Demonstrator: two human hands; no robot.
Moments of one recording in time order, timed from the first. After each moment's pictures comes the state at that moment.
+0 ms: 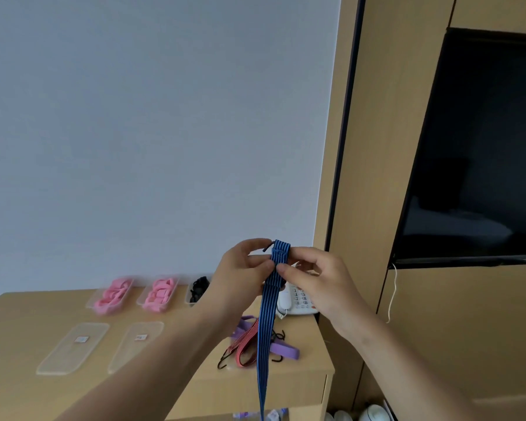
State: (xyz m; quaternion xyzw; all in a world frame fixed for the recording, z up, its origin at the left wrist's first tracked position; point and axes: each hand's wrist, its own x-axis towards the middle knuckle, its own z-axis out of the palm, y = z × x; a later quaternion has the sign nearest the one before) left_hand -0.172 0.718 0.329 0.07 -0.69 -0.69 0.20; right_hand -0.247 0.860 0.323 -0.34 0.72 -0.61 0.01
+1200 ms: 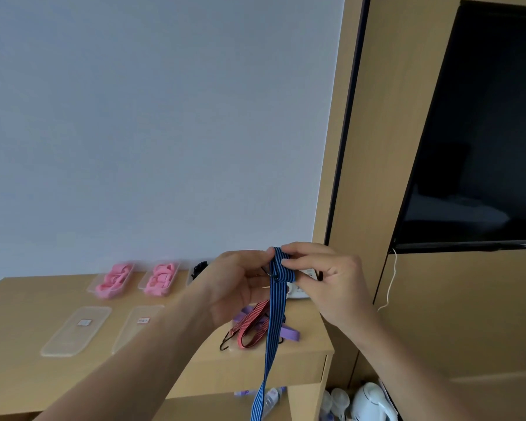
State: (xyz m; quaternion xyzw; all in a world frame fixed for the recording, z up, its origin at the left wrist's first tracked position) left_hand -0.171 0.693 0.309 0.06 -0.57 -0.82 0.00; right_hand -0.244 0.866 0.293 -0.45 0.67 -0.56 -0.21
